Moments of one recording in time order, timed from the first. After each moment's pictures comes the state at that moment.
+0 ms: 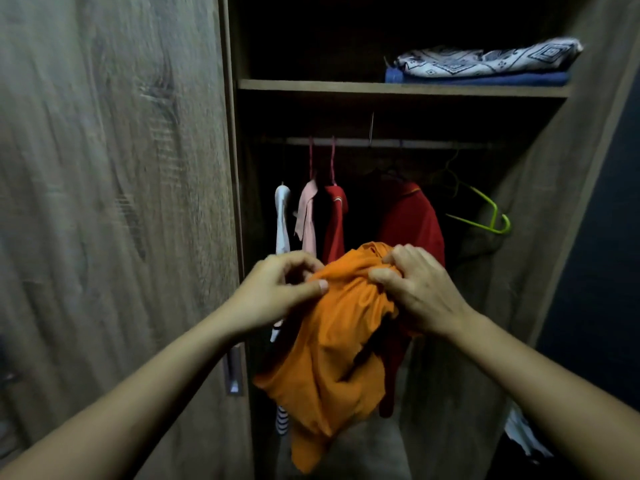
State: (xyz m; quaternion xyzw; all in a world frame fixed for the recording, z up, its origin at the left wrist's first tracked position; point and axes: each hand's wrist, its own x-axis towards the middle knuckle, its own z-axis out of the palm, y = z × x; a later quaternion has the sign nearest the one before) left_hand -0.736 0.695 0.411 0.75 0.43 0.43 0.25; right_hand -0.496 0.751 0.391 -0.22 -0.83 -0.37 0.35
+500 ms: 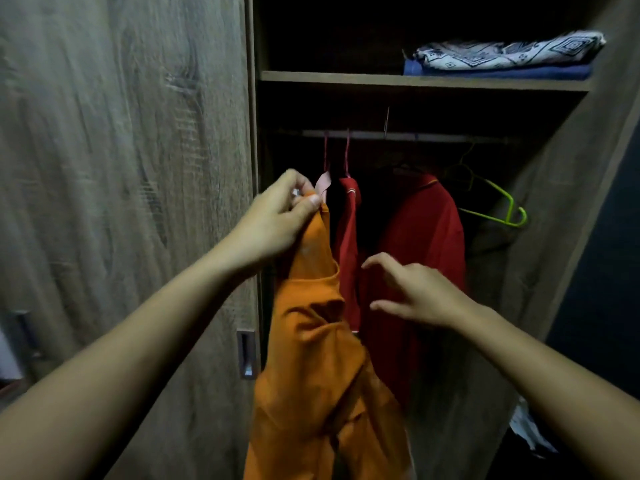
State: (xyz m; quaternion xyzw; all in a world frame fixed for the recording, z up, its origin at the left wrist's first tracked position) left_hand -0.749 0.694 0.462 0.71 0.44 0.53 0.16; right_hand -0.511 0.743 0.388 -0.36 -0.90 -0.12 0.19
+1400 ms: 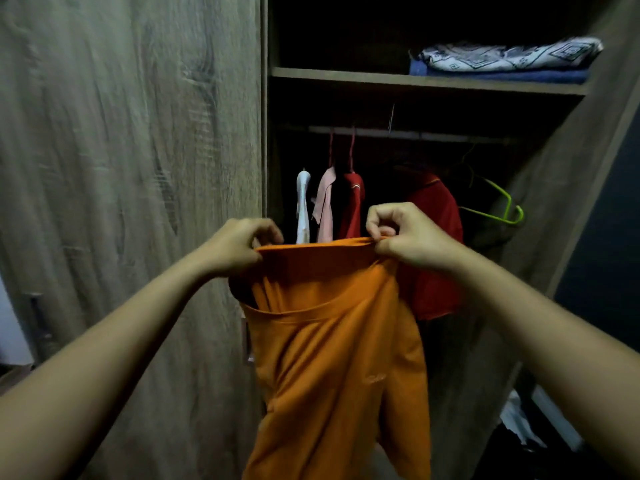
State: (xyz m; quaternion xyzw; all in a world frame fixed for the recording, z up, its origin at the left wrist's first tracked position) left_hand -0.813 0.692 0.425 0.76 0.59 0.27 0.01; right_hand -0.547 0.712 0.451 -0.32 -0.86 0.19 0.35
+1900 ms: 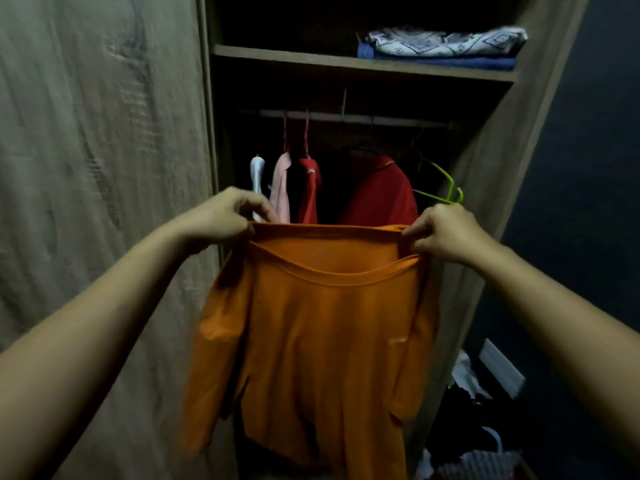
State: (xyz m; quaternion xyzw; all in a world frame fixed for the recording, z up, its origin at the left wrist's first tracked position) left_hand -0.773 0.706 0.449 0.77 0.49 0.34 0.23; right_hand -0.442 0.708 0.444 -0.62 -0.76 -0.05 0.21
